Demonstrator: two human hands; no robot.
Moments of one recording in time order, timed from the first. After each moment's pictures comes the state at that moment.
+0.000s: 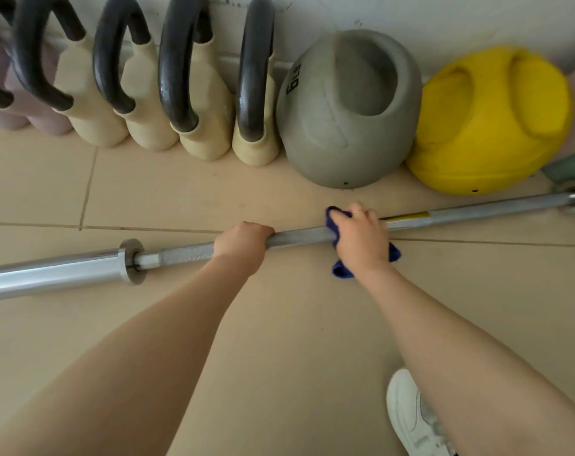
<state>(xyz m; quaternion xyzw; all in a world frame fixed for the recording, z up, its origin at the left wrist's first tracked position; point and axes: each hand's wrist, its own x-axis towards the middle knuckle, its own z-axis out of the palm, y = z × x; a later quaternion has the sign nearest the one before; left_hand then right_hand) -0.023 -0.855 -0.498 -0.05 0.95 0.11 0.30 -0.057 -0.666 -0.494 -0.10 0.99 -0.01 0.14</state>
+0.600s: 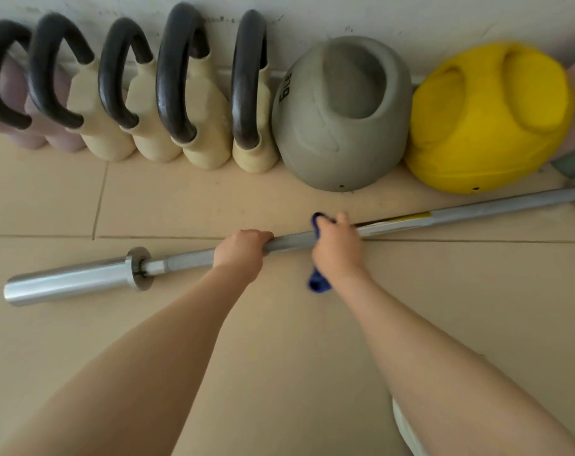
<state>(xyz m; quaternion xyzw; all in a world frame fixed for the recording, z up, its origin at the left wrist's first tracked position) -0.015 -0.850 -0.485 -0.07 0.94 0.13 0.29 -0.041 -0.699 -0.489 -0.03 0.98 -0.11 0.19</state>
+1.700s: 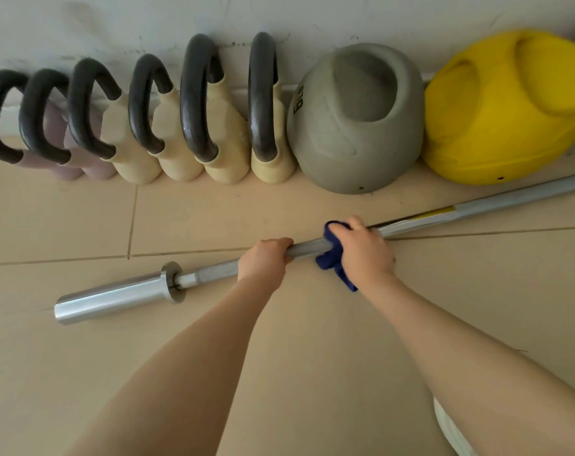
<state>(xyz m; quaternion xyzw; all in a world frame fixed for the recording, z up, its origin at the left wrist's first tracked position) -0.011 -0.857 -0.483 -0.06 0.95 0.17 0.26 -0.035 -0.690 -0.483 -0.07 0.97 -0.14 0.19</state>
